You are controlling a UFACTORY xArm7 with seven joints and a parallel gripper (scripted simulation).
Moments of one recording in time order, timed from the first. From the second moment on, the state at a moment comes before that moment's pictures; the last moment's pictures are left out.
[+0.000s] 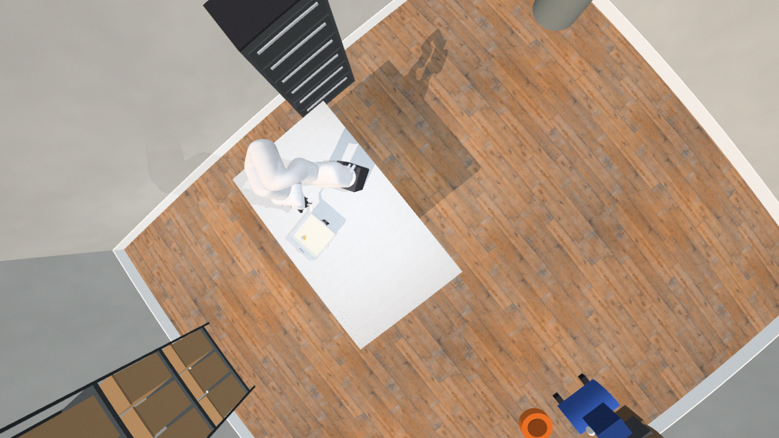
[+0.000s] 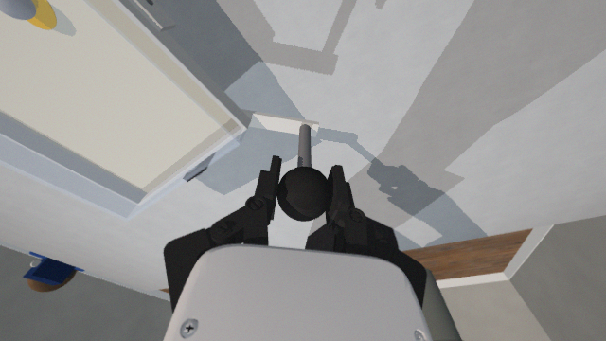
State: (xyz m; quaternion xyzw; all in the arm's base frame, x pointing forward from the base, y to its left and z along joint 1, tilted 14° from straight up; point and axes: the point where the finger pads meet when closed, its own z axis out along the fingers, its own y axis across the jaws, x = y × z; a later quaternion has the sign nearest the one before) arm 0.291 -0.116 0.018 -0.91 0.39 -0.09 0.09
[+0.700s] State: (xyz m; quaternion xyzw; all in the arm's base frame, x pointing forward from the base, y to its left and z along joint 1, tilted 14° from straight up) arm 0.291 -0.116 0.018 -0.91 0.39 -0.09 0.09
